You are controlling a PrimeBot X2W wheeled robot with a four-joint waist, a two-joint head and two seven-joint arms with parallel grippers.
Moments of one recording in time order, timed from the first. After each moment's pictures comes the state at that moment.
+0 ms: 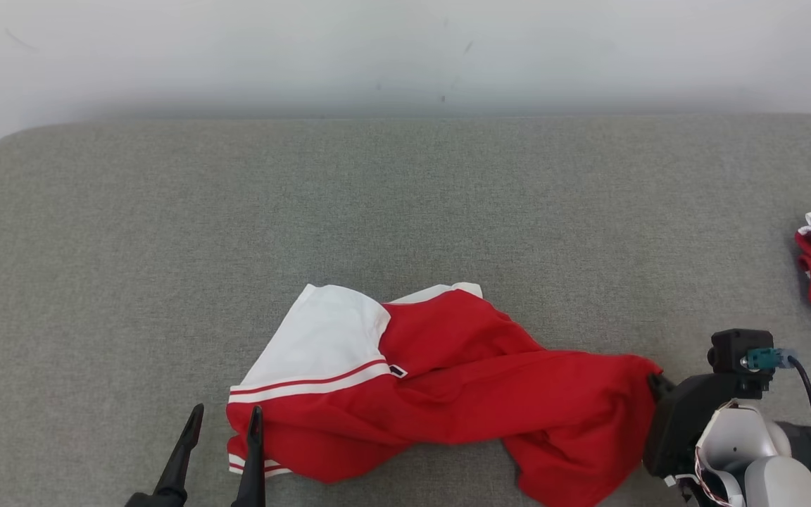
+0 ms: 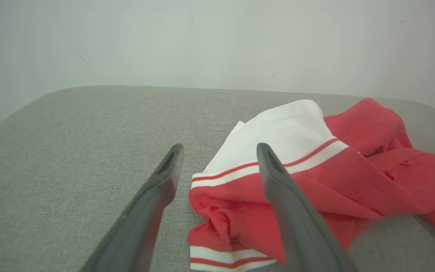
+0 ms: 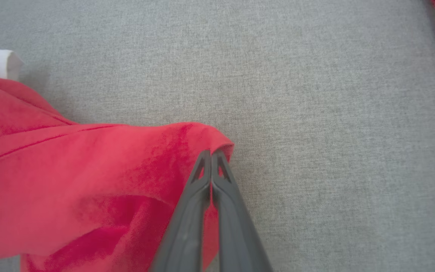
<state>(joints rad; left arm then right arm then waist) 0.05 0.06 -0.08 0.10 -0.14 -0.11 -0.26 -0.17 -0.05 -0.21 0.12 0.11 0.13 0.62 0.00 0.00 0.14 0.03</state>
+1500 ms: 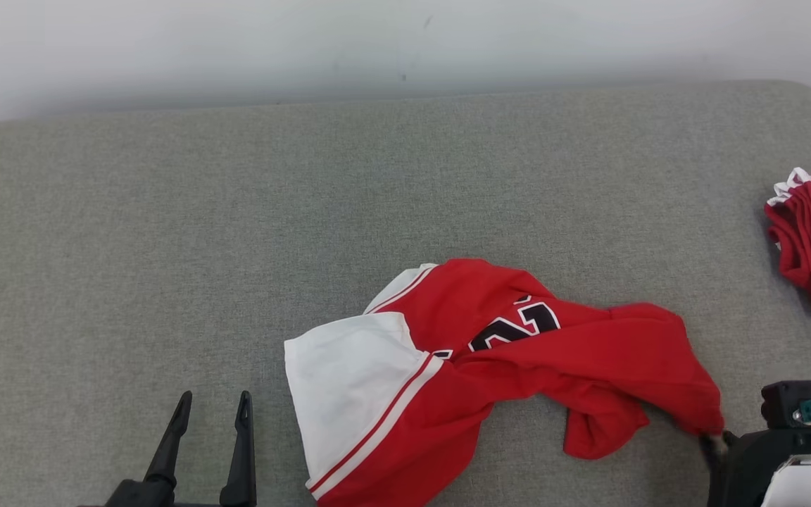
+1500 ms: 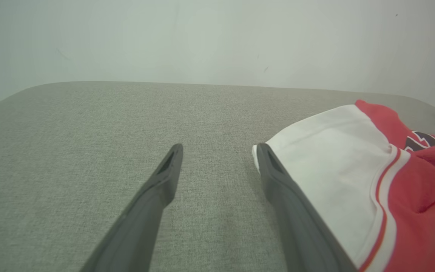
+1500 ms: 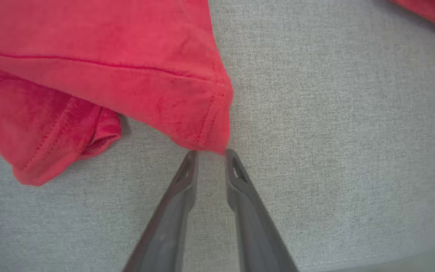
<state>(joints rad) 0.01 0.05 -0.05 0.12 -0.14 -0.12 -0.26 0.05 -0.19 -0.23 -0.09 0.14 0.13 0.74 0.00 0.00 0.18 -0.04</state>
